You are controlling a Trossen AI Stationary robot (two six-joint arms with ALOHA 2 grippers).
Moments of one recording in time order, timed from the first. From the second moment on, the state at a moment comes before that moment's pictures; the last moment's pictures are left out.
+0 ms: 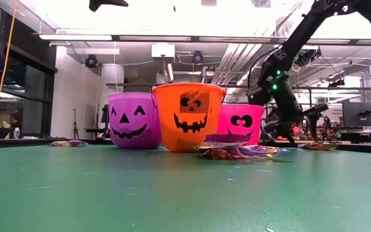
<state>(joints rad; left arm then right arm) 0.58 1.07 1.42 -0.77 0.20 -0.18 -0.94 1.91 1.22 -1.06 0.36 0.99</state>
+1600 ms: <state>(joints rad) 0.58 1.07 1.42 -0.77 0.20 -0.21 -0.99 1.91 1.21 -0.92 0.24 0.78</state>
